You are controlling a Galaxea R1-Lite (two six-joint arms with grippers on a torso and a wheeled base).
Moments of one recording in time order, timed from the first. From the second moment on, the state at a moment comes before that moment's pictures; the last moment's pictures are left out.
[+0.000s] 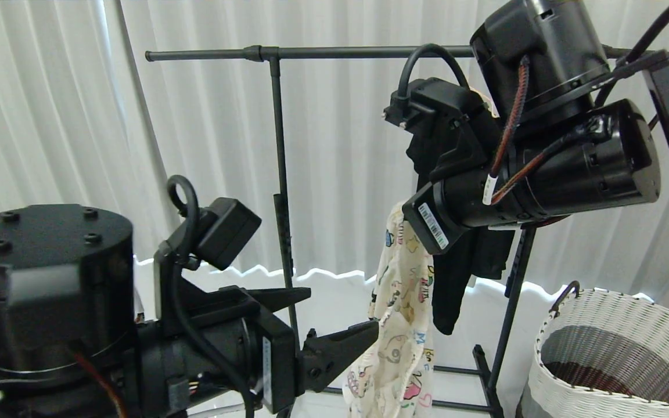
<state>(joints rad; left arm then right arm) -0.82 1.39 -0.68 -0.38 -0.10 -0.26 0.95 1.78 -1.77 0.56 -0.20 -0.09</state>
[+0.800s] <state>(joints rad) -0.82 1.69 -0.63 -0.41 0.06 -0.20 0.94 1.77 -1.80 0.61 -0.20 -0.06</state>
